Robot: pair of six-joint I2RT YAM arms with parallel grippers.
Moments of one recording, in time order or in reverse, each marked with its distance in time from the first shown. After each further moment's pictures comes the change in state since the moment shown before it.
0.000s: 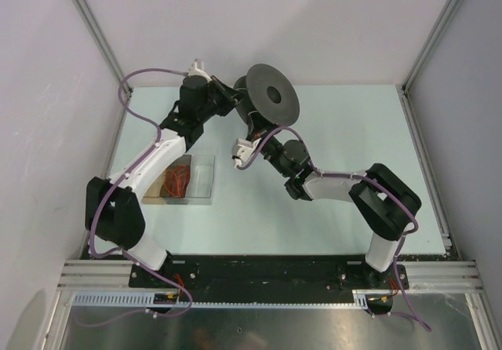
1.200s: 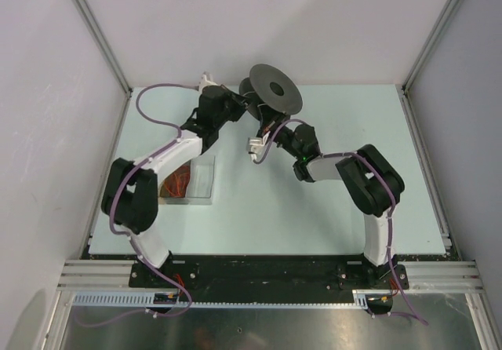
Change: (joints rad) left arm -0.049 0.126 -0.071 0.194 -0.140 -0.135; right arm -0.209 0.200 0.079 0.091 -0.340 -0.289
